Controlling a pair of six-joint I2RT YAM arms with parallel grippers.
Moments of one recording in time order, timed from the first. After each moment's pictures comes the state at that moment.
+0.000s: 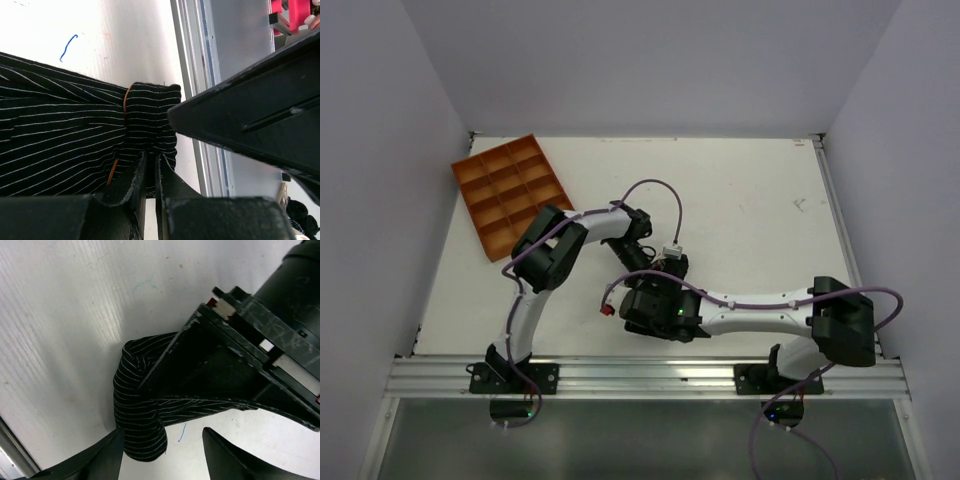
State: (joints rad) left arm -0.67 2.23 1.51 -1.13 1.10 0.91; right arm 1.31 1.49 0.93 -0.53 0.46 -0.11
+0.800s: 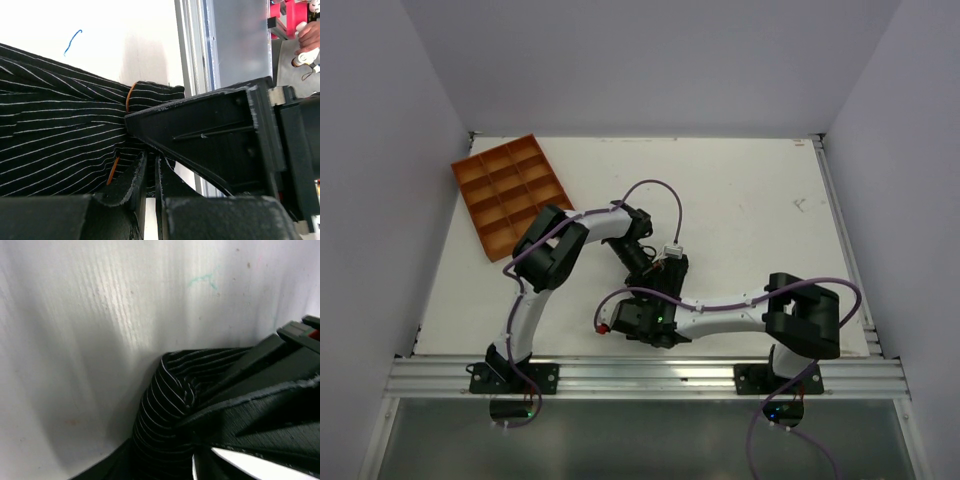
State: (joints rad) left arm -0.67 2.24 1.52 -1.14 1.09 0.86; right arm 1.33 1.69 0.93 -0.49 0.48 -0.26
